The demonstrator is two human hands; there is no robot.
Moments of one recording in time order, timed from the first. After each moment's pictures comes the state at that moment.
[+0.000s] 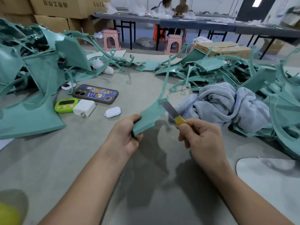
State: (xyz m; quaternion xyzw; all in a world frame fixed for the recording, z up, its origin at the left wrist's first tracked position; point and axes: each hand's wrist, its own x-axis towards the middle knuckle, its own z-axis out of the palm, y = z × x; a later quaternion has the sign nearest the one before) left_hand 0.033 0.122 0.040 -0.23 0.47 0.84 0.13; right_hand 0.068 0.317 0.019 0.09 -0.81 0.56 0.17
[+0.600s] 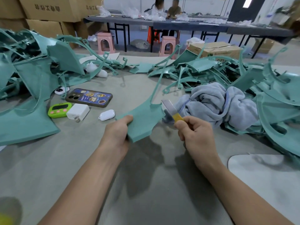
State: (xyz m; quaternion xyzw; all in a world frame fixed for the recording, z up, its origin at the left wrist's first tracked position) left_hand 0.033 0.126 0.031 -0.23 0.47 0.85 0.00; right_hand 0.059 0.321 0.016 0.01 -0.79 0.59 0.16
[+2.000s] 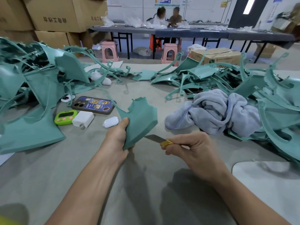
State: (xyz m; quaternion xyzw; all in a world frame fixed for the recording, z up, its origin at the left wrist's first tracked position) left_hand 0.022 0.110 0.025 -0.24 0.53 0.81 0.04; right_hand 0.077 0.324 0.027 0.22 -0.76 0.60 0.05
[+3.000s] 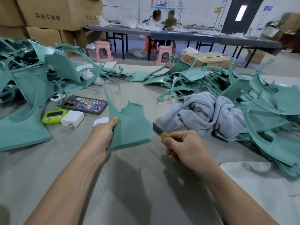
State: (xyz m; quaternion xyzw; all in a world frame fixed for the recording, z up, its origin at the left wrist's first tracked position) left_hand 0.017 0.096 0.018 -0.18 0.61 0.77 -0.01; right_hand 0.057 0.340 0.020 0.04 -0.84 0.54 -0.02
